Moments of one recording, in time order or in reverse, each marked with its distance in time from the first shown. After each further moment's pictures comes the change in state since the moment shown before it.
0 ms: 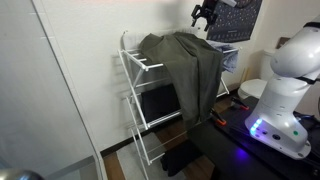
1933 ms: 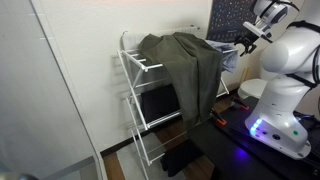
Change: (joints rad) arm -0.429 0.406 -0.333 -0.024 0.431 0.150 0.202
